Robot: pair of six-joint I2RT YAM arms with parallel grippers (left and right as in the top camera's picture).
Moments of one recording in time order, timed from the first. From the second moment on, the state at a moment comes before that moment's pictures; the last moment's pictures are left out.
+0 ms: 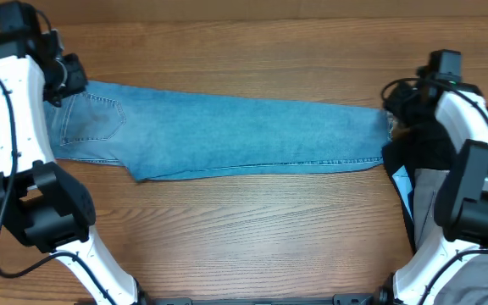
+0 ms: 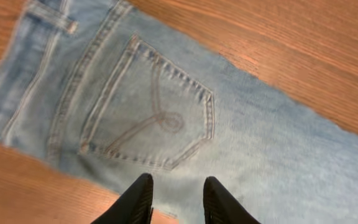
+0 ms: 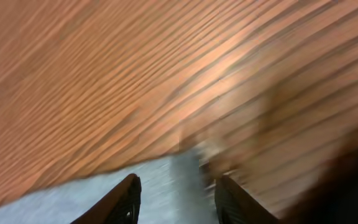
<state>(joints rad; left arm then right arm) 0.31 2.09 2.09 -1.24 0.07 -0.09 -0.25 2.03 1.45 -0.58 -0.22 0.38</state>
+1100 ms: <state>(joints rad) 0.32 2.08 2.11 -1.35 0.05 -0.05 -0.28 2.07 1.49 -0.62 -0.36 0.23</state>
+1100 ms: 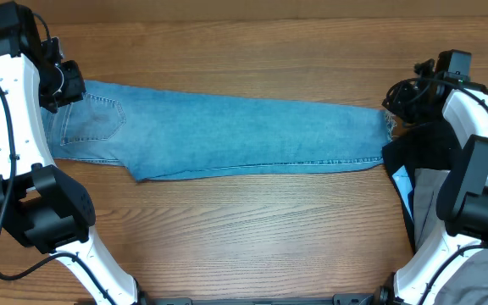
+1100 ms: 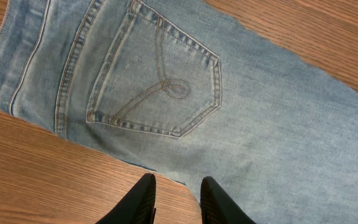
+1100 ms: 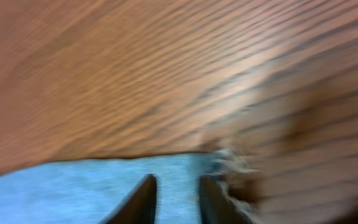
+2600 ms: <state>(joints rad) 0.32 2.08 2.11 -1.36 0.05 -0.05 -0.23 1.94 1.60 -0.77 -0.34 0.23</state>
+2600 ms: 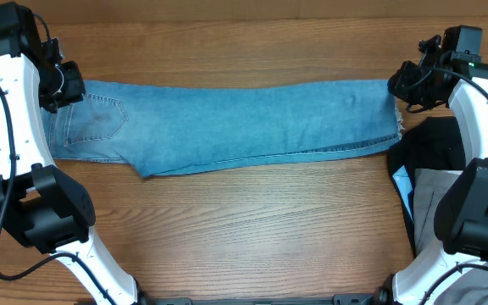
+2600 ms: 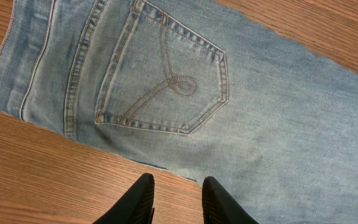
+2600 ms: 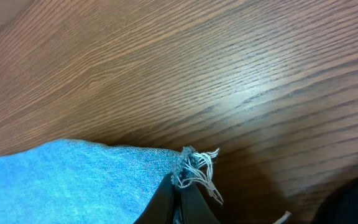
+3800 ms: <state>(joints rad) 0.32 2.08 2.11 -1.39 0.07 -0.05 -0.18 2.18 1.61 -0.59 -0.13 0.25</state>
